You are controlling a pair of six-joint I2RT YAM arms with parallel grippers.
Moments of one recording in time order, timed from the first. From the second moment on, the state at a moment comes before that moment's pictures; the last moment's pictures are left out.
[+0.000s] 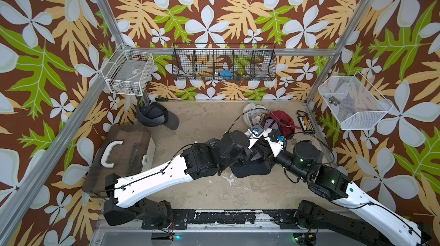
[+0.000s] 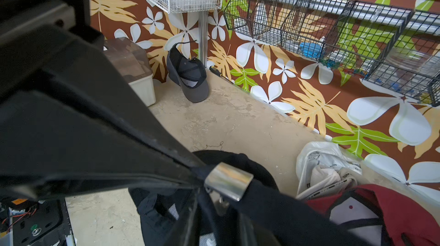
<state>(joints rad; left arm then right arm) -1.21 1.38 1.52 -0.66 -0.37 -0.01 0.88 0.79 0.92 -0.35 0.12 -0.05</state>
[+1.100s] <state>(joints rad) -1.23 1.37 1.44 -0.64 -0.33 -0.04 0.89 0.75 0.94 -0.28 0.26 0.00</state>
